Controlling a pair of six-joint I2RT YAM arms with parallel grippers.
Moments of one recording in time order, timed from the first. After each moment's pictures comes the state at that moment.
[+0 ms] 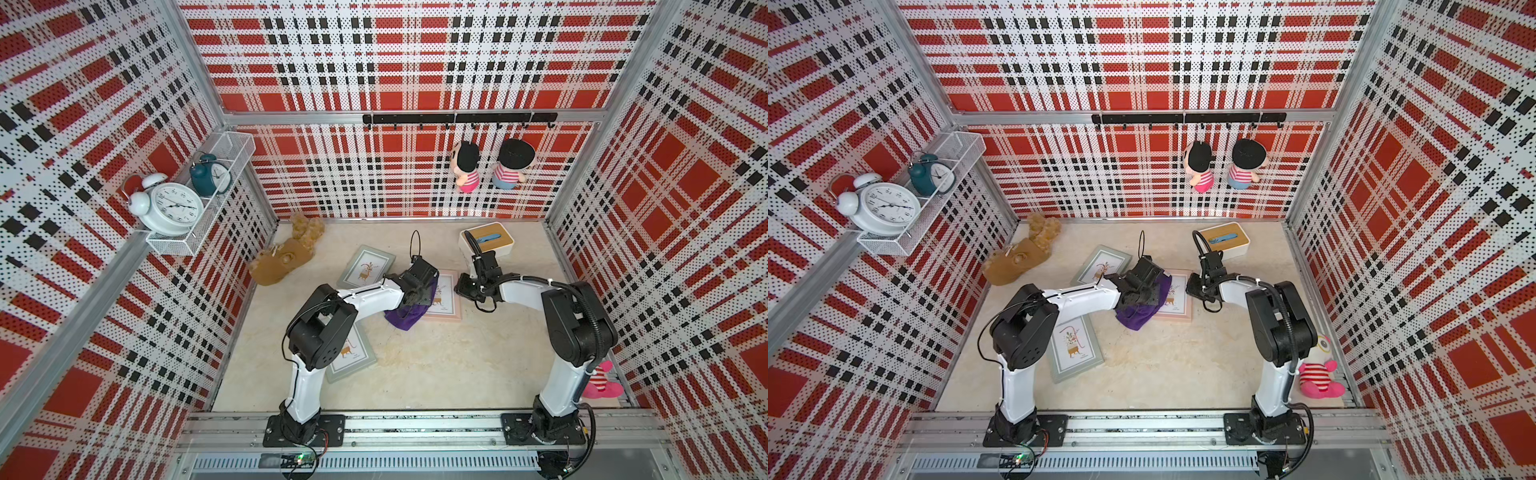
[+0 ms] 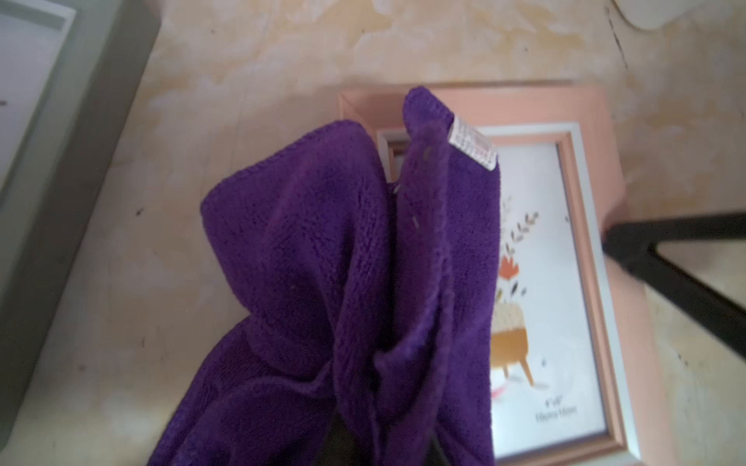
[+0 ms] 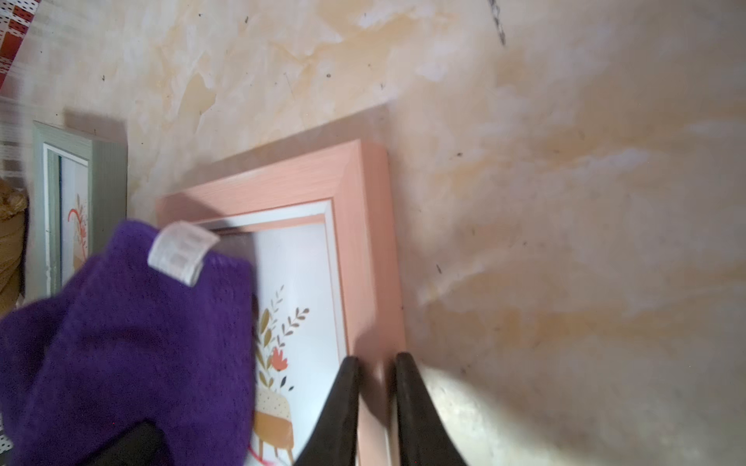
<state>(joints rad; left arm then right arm) -0.72 2.04 1.41 -0.35 -0.19 -0.56 0.31 1.85 1.04 -0.14 -0.19 0.64</state>
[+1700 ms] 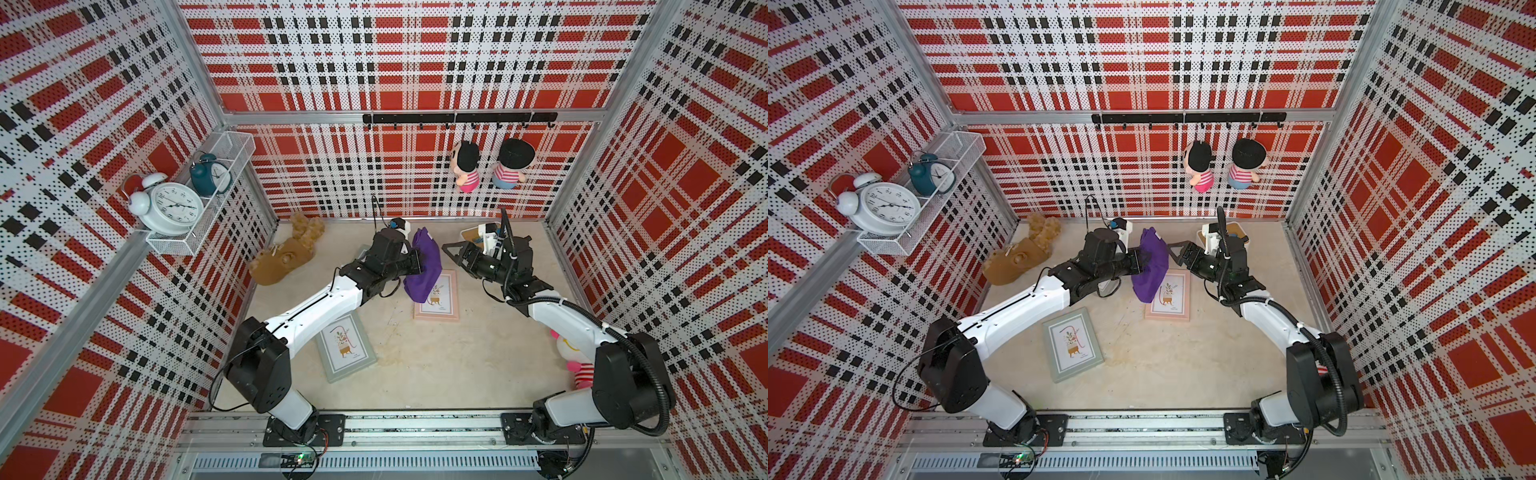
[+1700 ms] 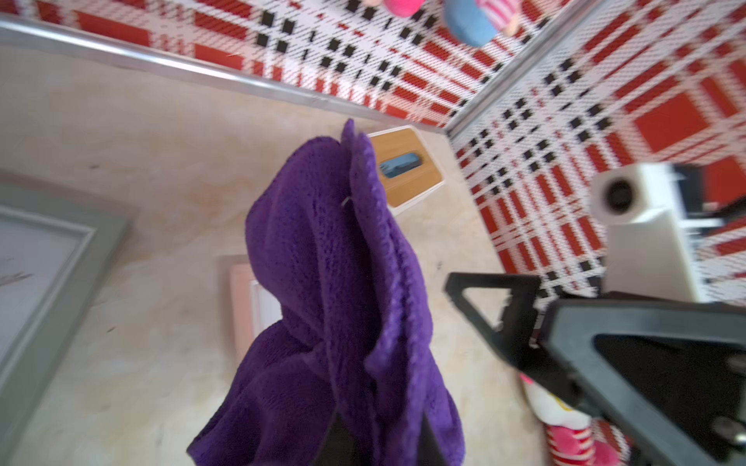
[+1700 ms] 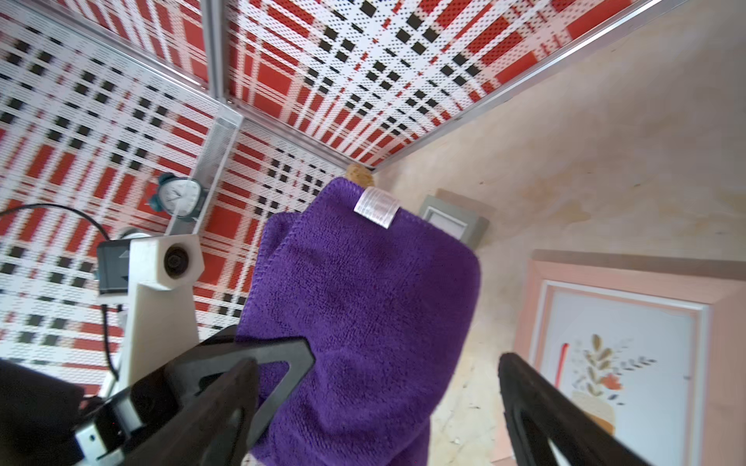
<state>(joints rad) -0.66 1.58 1.29 -0.12 0.13 -0.66 0.30 1.43 0.90 0.34 -0.59 0.96</state>
